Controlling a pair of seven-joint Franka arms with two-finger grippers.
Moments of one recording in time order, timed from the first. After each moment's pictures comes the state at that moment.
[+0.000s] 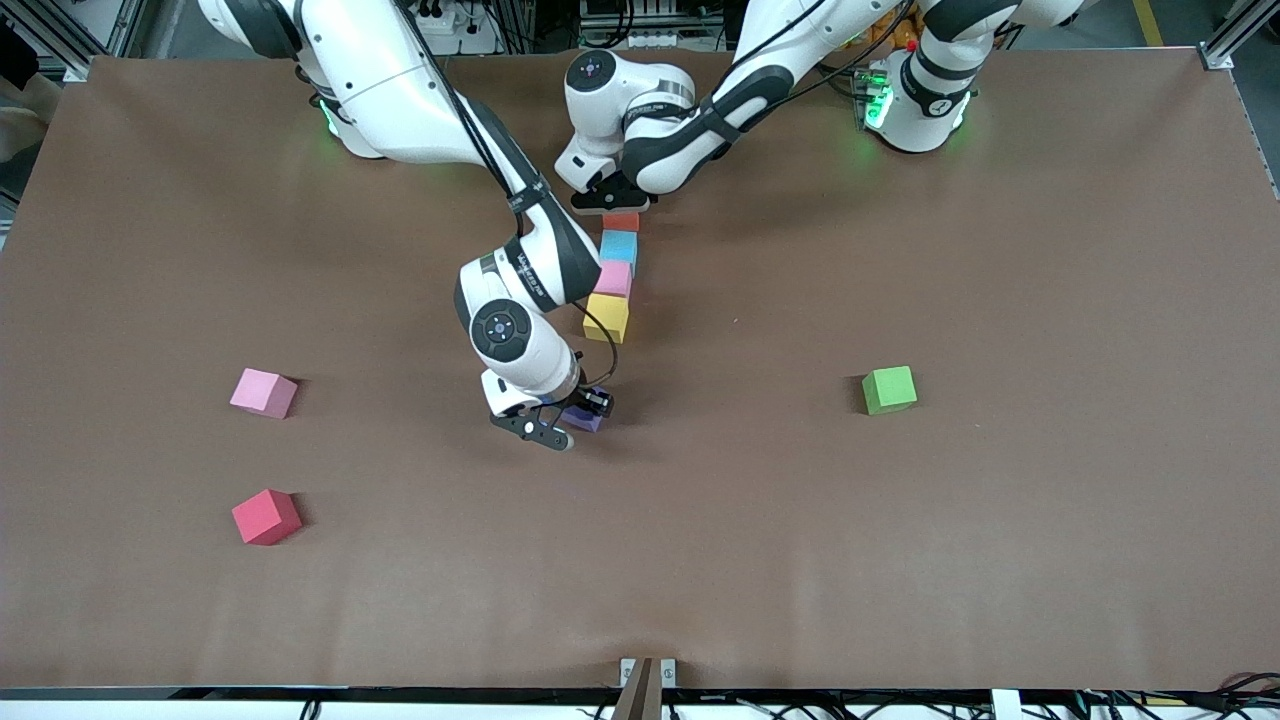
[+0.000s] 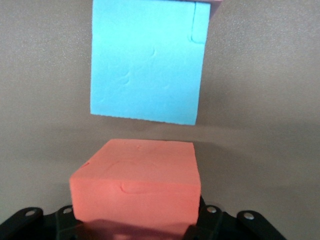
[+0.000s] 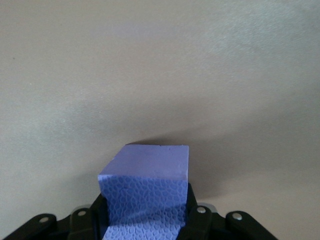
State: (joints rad) left arm -0.56 0.72 -0.72 -1.90 0.62 2.31 -1.61; right arm 0.70 0.75 -0.14 -1.56 0.33 2.34 0.78
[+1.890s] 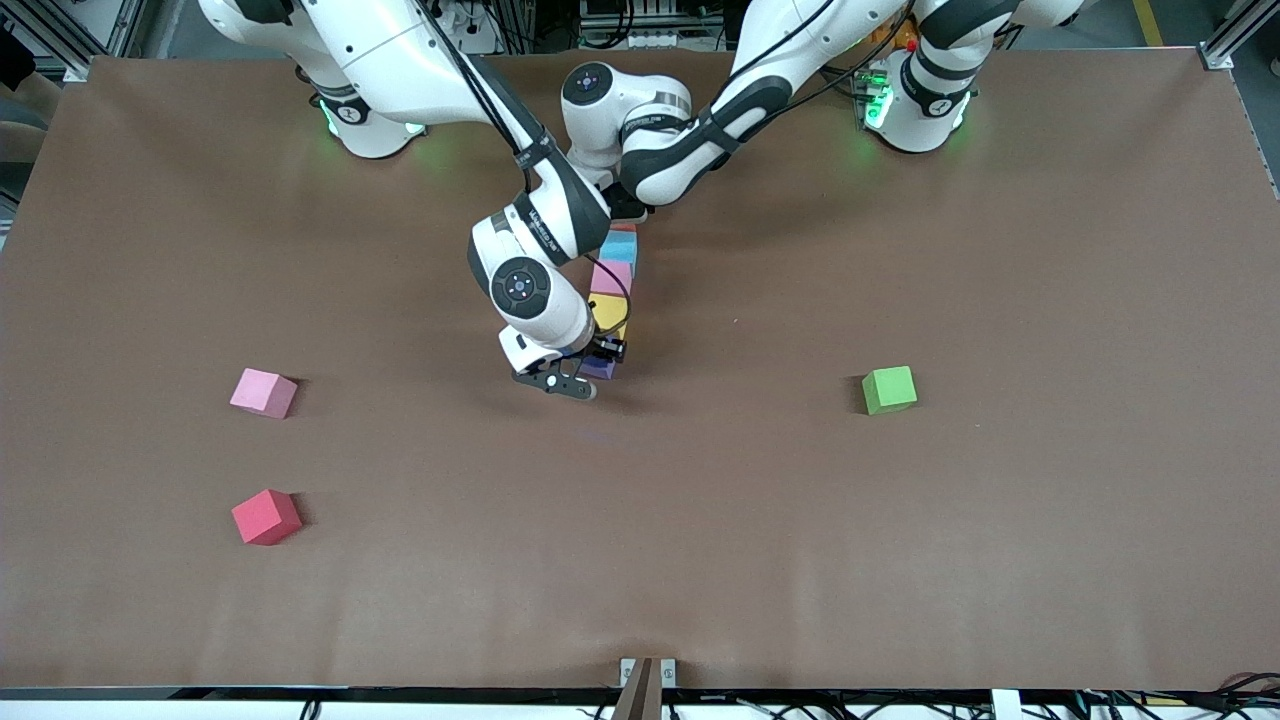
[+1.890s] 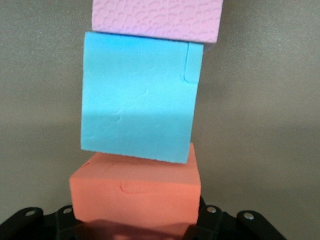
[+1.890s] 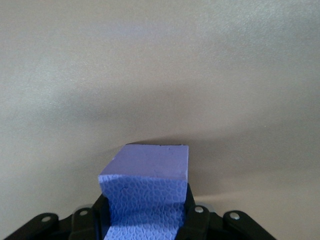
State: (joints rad) left arm -0.58 0.75 -0.69 -1.85 0.62 2.31 -1.61; right arm 0.73 0.64 -0.06 -1.73 0.33 2.34 0.74
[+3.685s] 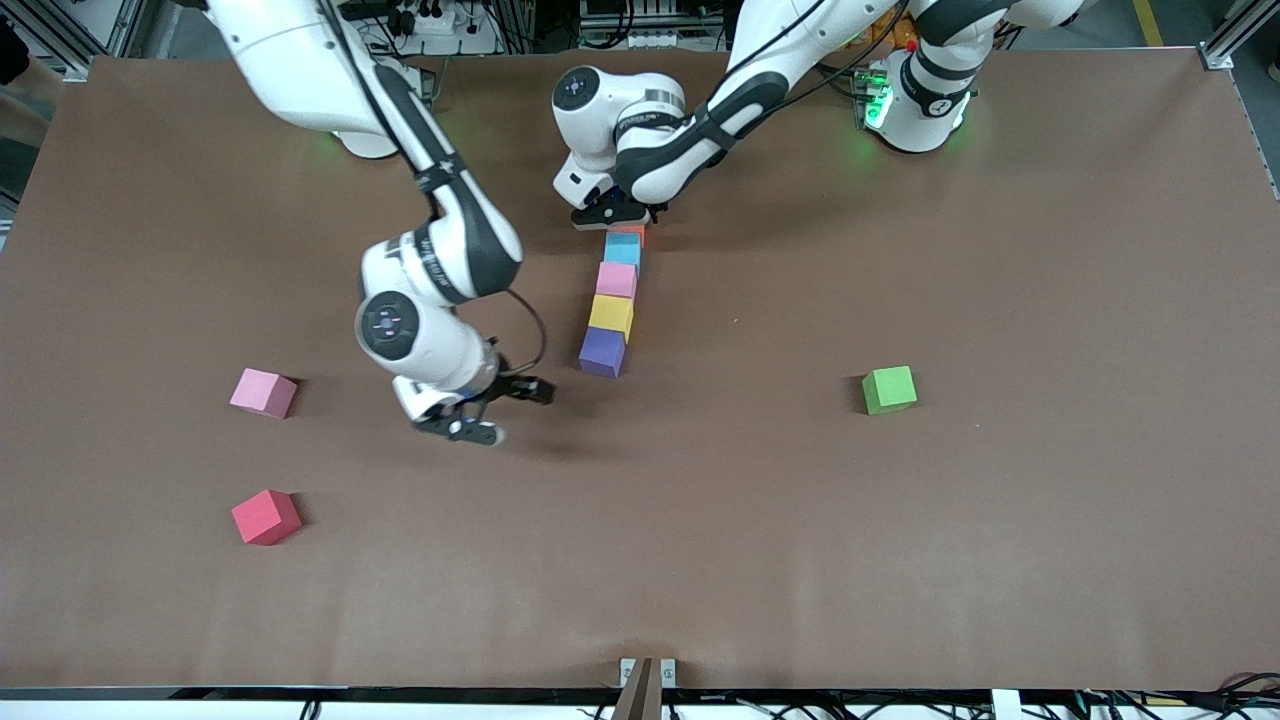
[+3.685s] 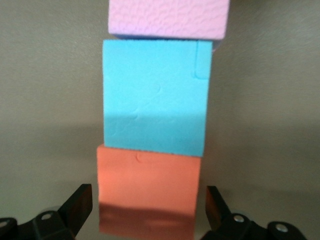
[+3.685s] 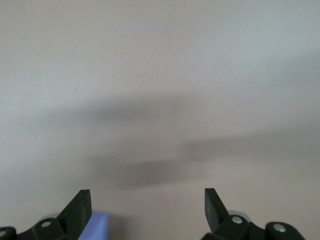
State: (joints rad) left arm -0.61 0.72 -0.68 -1.81 0.56 2.16 -1.55; right arm 0.49 0.51 -0.08 -1.73 0.16 2.24 0.42
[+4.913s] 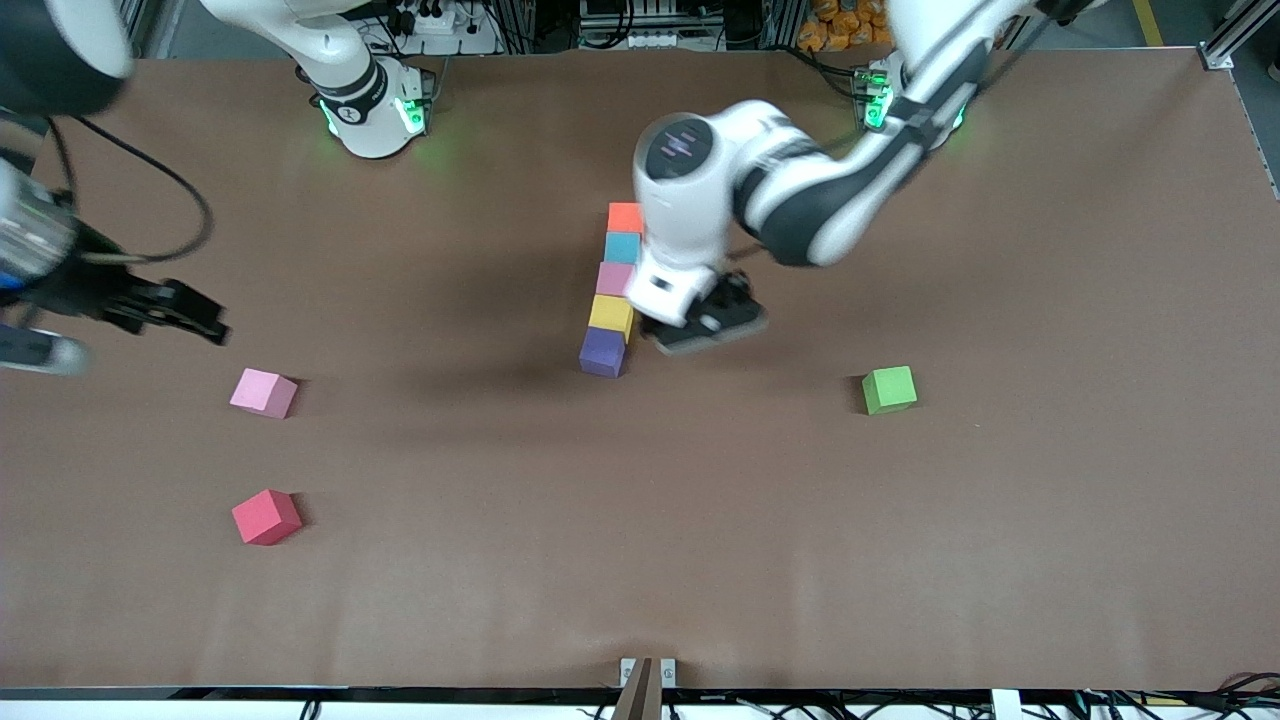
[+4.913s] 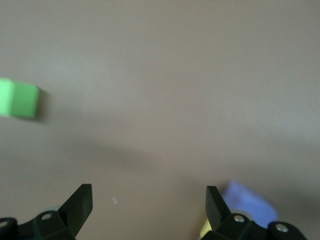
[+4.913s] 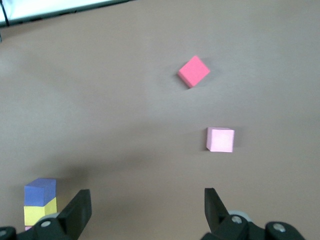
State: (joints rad) left arm -0.18 0.55 -0.66 -1.50 0.51 1.94 -1.24; right arm 0.16 0.13 -0.13 -1.40 0.05 1.59 0.23
